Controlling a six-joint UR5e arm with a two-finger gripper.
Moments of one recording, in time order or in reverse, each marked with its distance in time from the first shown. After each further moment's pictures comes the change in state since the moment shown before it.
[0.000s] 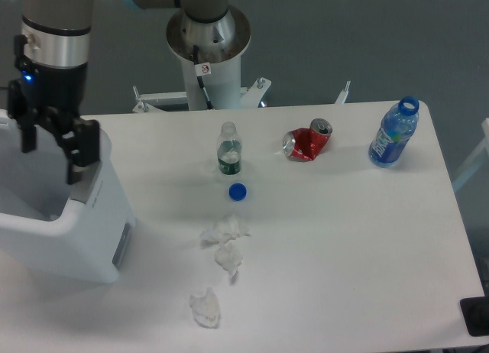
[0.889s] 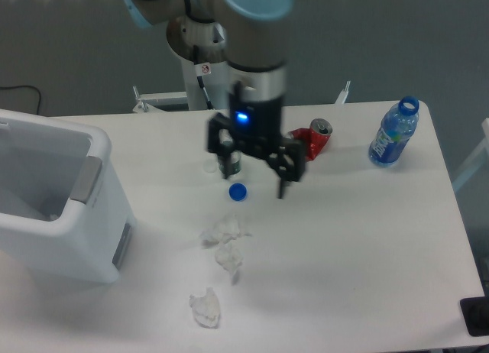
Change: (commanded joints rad) arm 0.423 -0.110 -0.005 -0.095 0.012 0.412
